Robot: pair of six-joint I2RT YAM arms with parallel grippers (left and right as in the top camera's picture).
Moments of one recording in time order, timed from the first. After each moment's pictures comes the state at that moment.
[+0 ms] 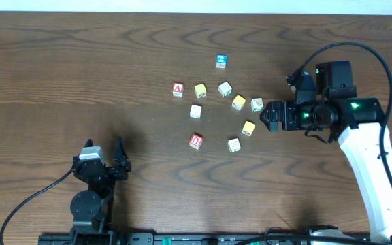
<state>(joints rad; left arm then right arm) -0.05 0.01 0.02 -0.11 -0.09 -0.15 0.09 1.40 1.21 -0.97 -0.35 0.06</state>
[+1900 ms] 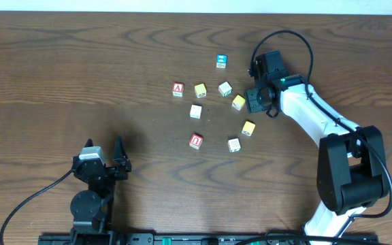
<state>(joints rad) -0.05 0.01 0.02 -0.11 -0.09 -0.15 0.27 1.91 1.28 -0.57 0.06 0.04</state>
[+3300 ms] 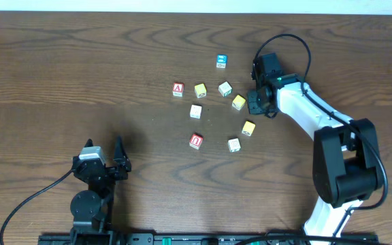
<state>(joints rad) -0.05 0.01 0.02 -0.11 -0.09 -0.15 0.27 1.96 1.30 -0.64 0.09 0.16</state>
